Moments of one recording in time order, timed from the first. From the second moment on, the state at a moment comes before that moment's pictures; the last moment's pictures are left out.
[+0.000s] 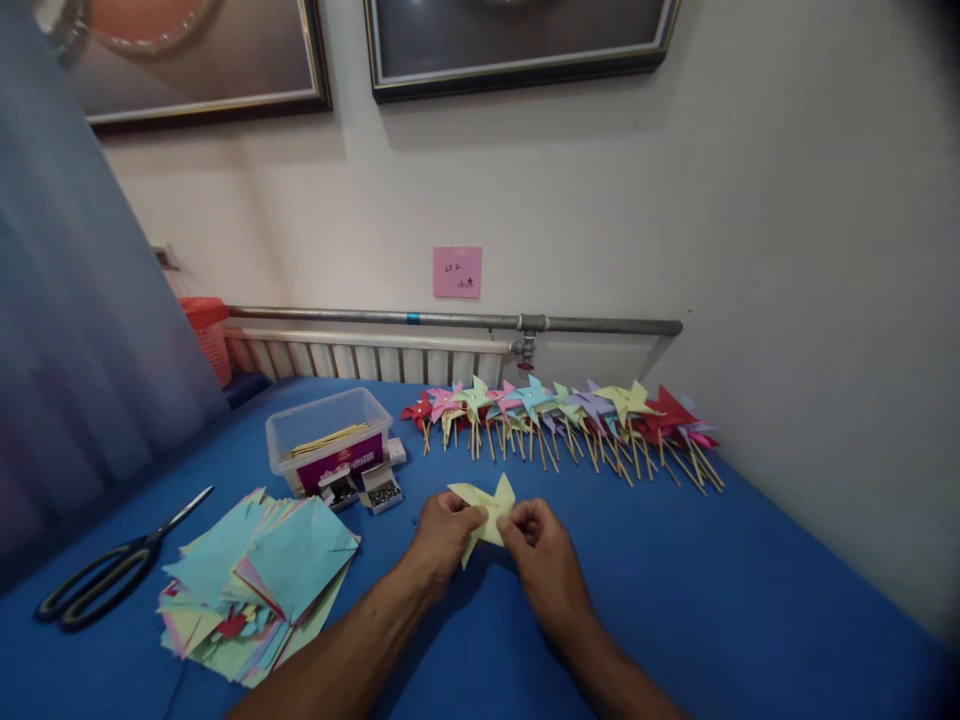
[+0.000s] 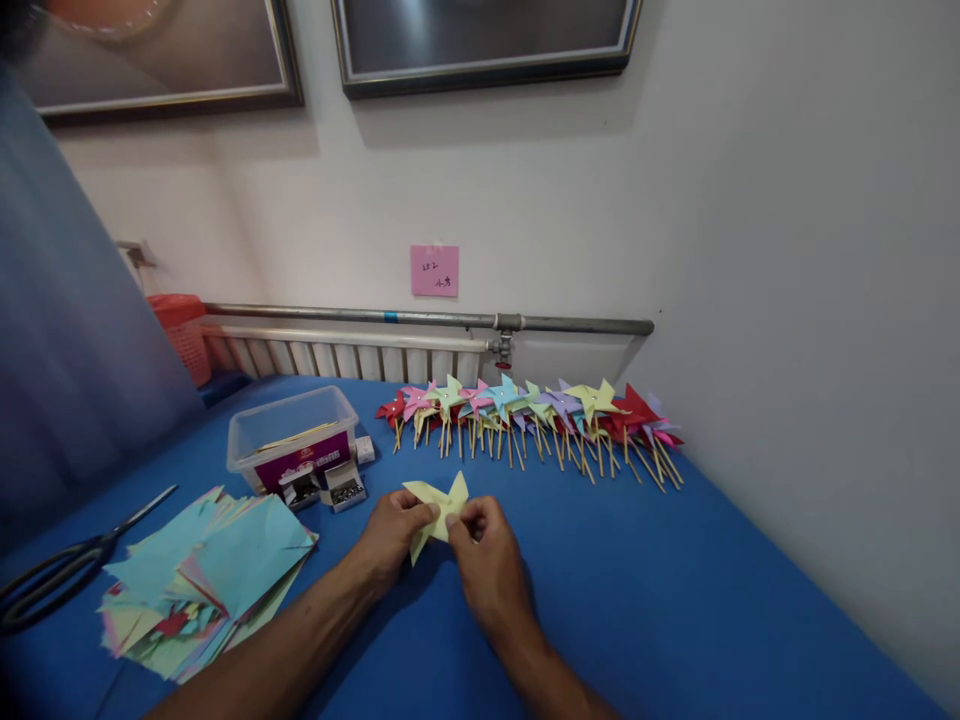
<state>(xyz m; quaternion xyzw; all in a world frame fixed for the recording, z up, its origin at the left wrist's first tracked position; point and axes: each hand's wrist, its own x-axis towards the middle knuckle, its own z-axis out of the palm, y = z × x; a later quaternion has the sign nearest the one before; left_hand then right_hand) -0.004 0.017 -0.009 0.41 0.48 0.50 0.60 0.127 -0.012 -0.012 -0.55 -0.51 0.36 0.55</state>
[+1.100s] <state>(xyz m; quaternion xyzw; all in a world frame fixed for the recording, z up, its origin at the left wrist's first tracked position) -0.003 0.014 -0.007 0.42 0.46 0.48 0.61 0.137 0.004 -0.035 -0.46 -0.44 0.55 0.54</state>
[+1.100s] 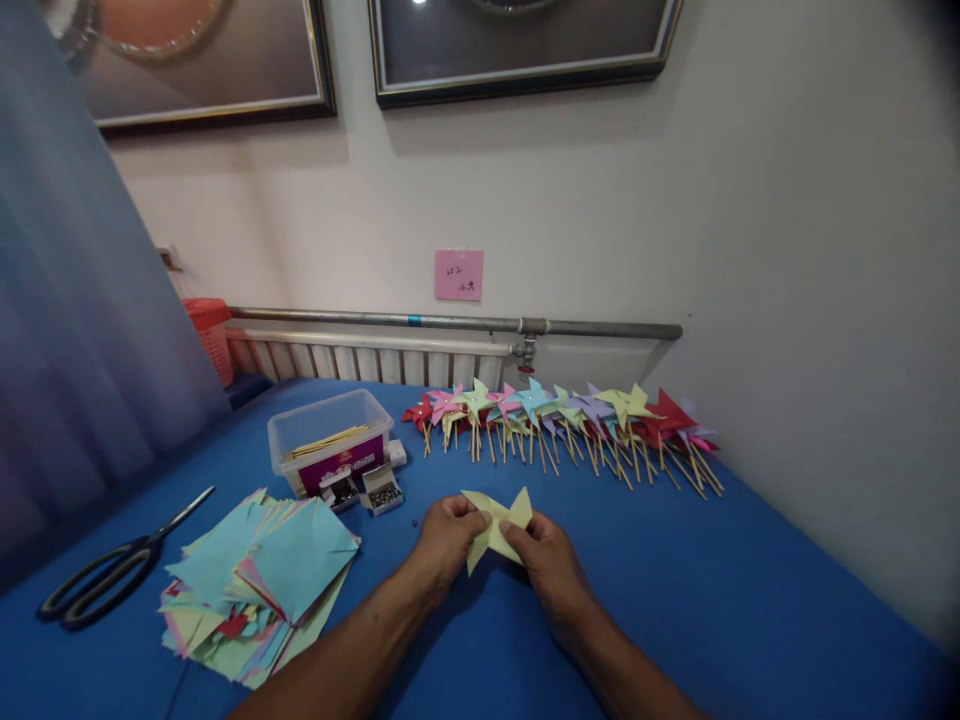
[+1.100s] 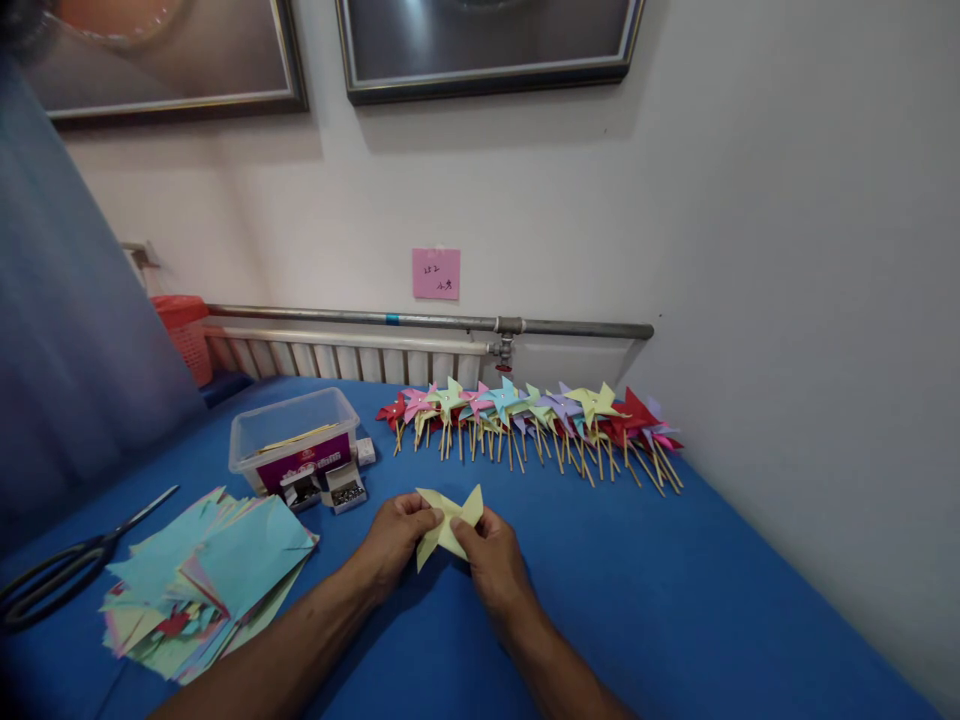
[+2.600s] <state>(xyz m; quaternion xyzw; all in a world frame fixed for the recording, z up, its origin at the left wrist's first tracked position) -0.007 0.015 -0.003 0.42 0.42 0.50 0.63 0.140 -0.010 -0.007 -0.40 -0.26 0.67 0.56</state>
